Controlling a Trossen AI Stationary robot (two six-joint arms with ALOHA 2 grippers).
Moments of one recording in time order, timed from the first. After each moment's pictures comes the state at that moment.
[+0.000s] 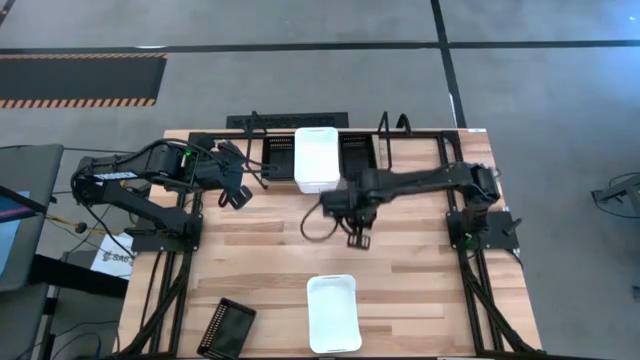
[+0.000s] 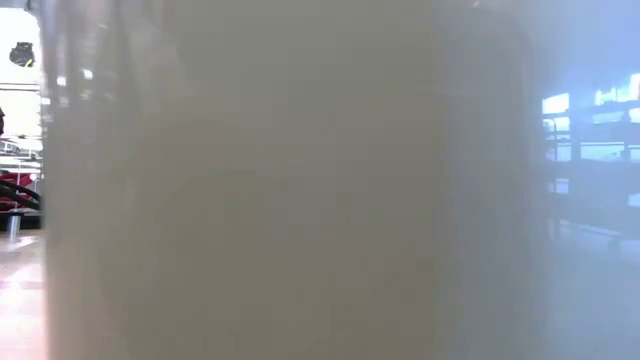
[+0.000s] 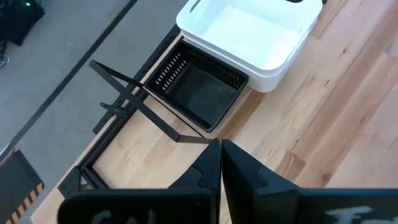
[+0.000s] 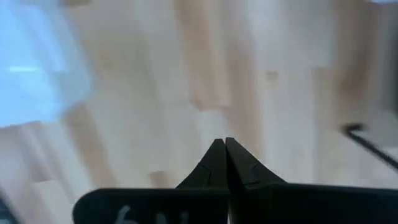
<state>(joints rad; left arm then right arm) -0.06 1.23 1.53 -1.45 -0.58 -0.55 0.05 1.90 1.80 -1.43 0.00 0.25</state>
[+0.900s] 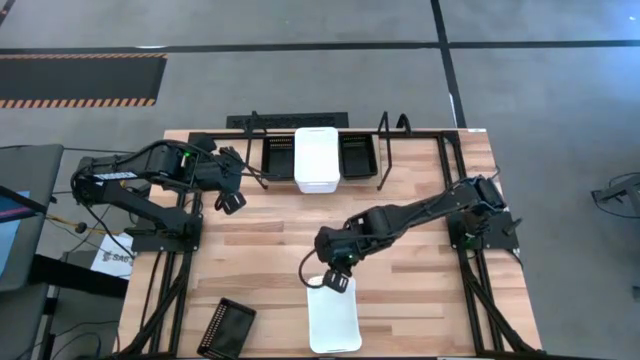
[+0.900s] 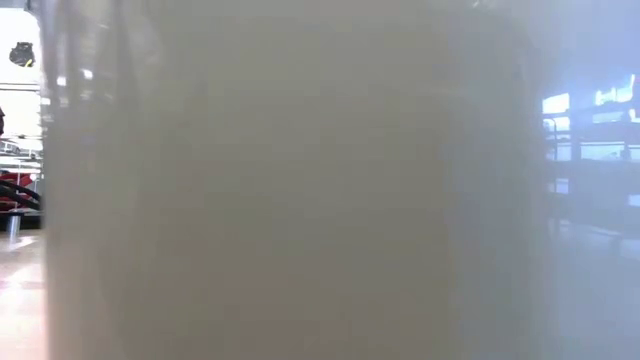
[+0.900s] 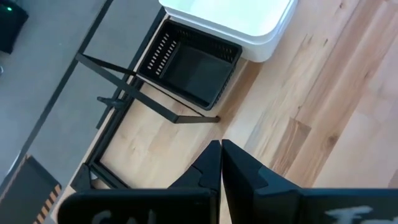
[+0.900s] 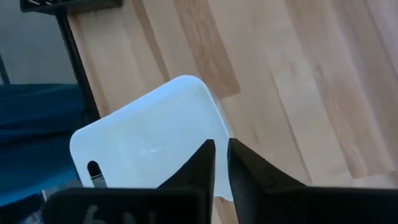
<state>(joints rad) -0.06 1.23 1.53 -1.51 -0.51 -0.45 0.29 1.90 1.80 -1.00 -0.05 0.71</state>
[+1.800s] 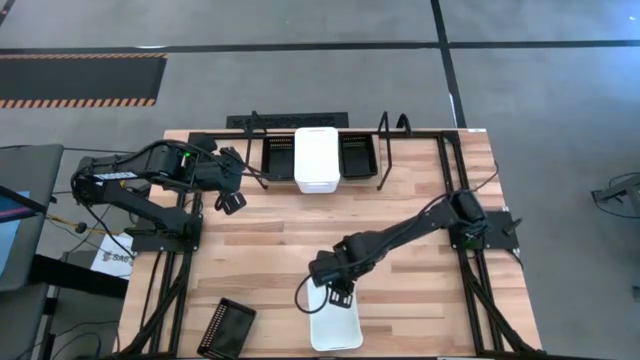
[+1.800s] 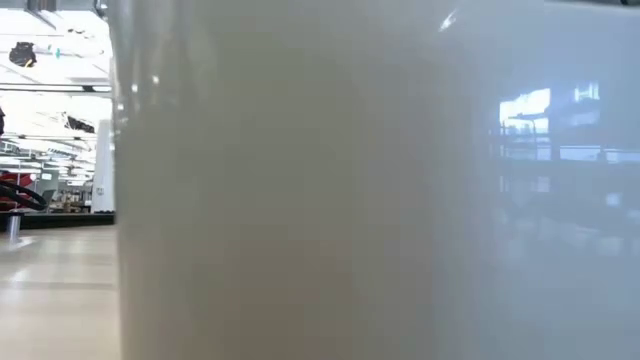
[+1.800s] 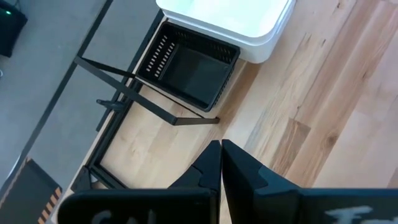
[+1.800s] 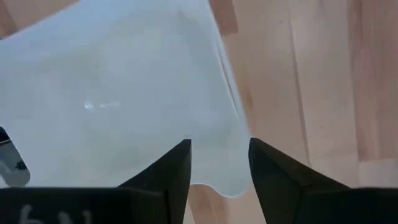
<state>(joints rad) -0.06 1.23 1.53 -1.50 -0.51 -0.43 0.35 2.08 1.82 -1.11 -0.05 0.62</state>
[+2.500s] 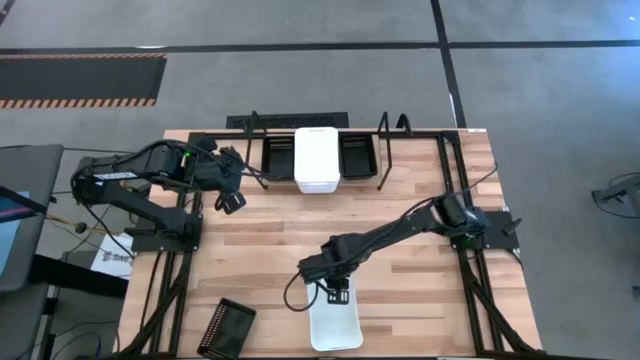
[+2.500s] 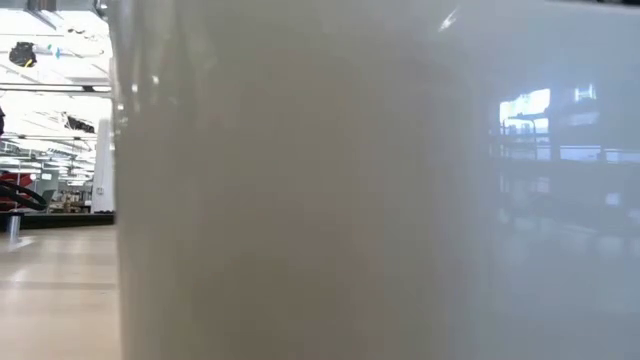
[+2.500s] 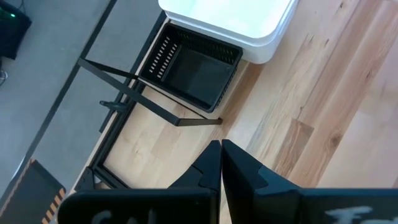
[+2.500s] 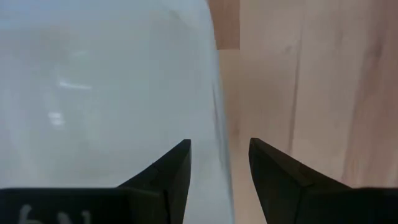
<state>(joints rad) -0.06 1.23 1.53 -1.51 -0.52 -0.42 0.31 2.20 1.88 -1.12 -0.05 0.38</state>
